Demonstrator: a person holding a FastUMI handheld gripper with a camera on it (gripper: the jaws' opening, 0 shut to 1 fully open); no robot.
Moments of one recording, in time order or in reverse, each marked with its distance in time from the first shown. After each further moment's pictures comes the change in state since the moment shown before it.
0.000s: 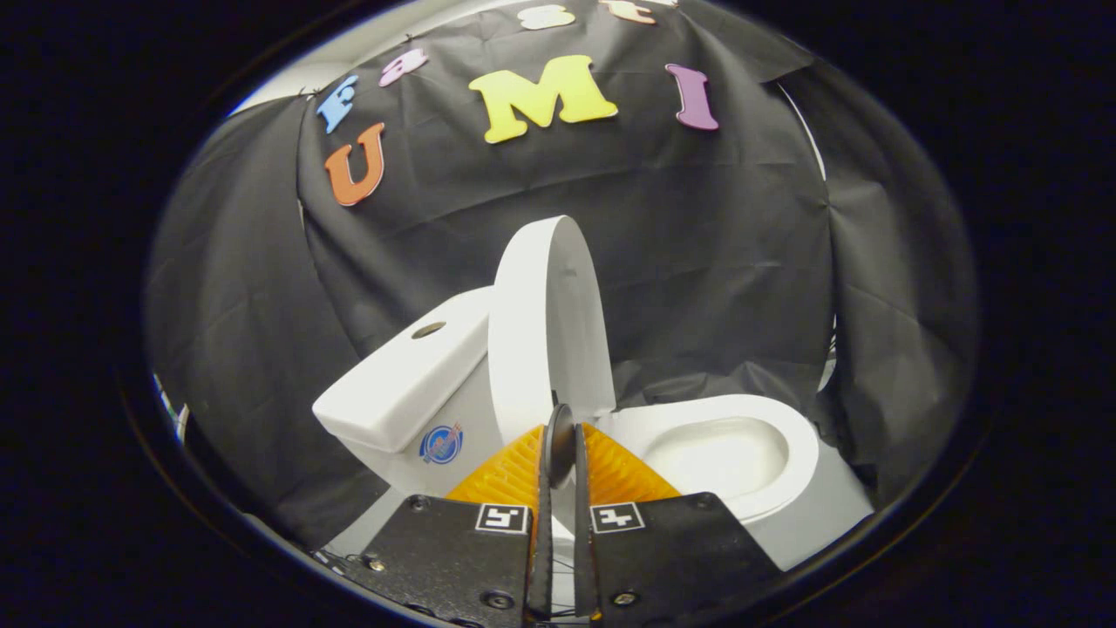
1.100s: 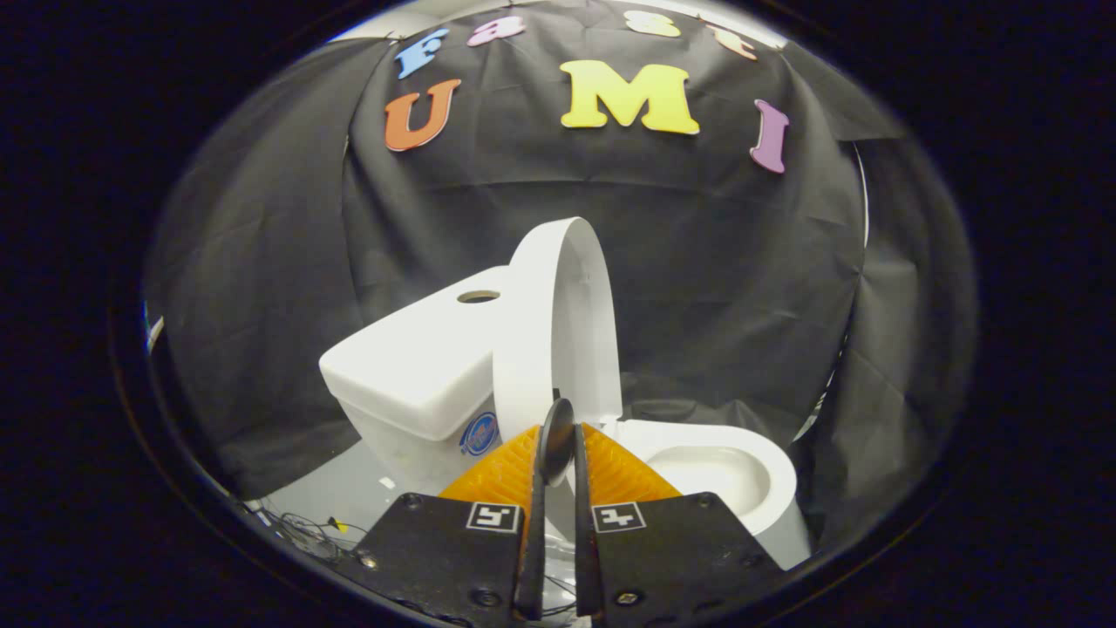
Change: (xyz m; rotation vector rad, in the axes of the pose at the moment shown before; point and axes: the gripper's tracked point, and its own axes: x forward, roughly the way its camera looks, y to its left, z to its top) arm 0.011 0.051 -0.016 -0.292 0.023 -0.040
